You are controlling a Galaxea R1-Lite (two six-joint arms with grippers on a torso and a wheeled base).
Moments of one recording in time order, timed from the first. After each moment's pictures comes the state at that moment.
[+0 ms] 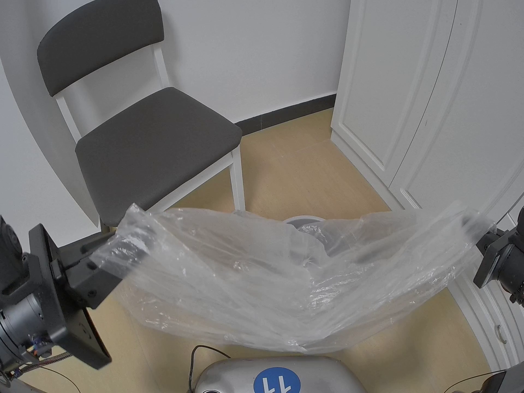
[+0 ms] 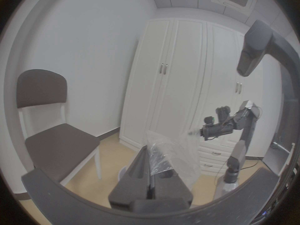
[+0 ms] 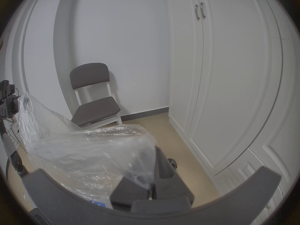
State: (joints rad) left arm -1.00 1.05 -0.41 -0.77 0.18 0.06; right arm 0.71 1.02 -0.44 -0.47 -0.53 0.03
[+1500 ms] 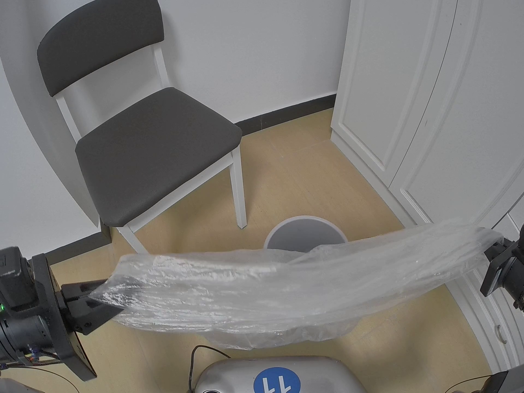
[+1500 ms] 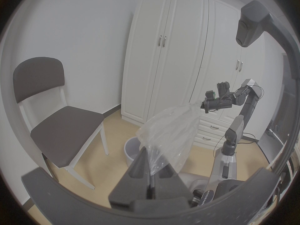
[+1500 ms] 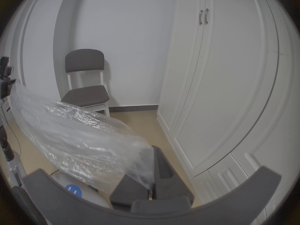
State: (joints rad) left arm -0.88 0.94 -0.48 -0.31 0.06 0.06; right arm 0.59 0.96 -0.36 -0.46 -0.52 -0.12
